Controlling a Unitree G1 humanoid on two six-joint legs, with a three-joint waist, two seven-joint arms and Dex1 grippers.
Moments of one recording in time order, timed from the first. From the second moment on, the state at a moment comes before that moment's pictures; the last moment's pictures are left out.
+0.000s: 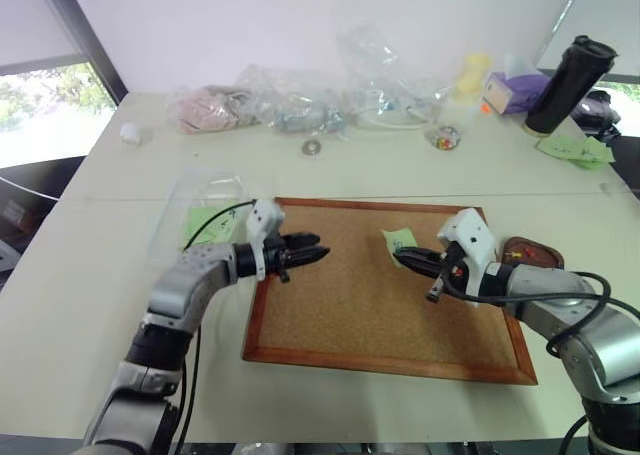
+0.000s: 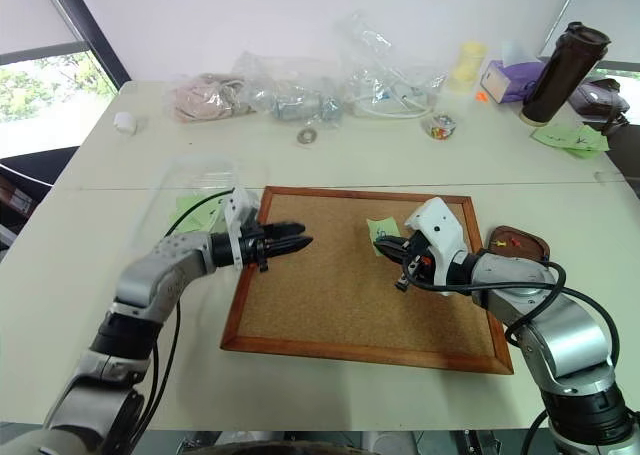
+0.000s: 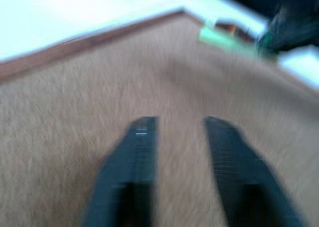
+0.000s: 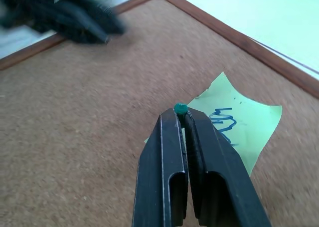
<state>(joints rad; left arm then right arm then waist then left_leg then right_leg) -0.51 0.34 -0.07 0.03 -0.54 0.68 -0.91 -0.13 -0.74 -0.08 -0.60 0.50 0.81 0.69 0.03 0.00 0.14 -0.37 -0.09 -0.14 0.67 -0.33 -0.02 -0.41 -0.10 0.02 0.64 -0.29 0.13</state>
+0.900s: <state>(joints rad) -0.63 0.03 0.06 0.12 -0.76 1.11 -0.58 -0.22 -0.84 -0.05 -0.71 0.52 0.81 0.74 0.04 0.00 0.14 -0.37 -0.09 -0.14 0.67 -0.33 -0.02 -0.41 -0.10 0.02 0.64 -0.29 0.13</state>
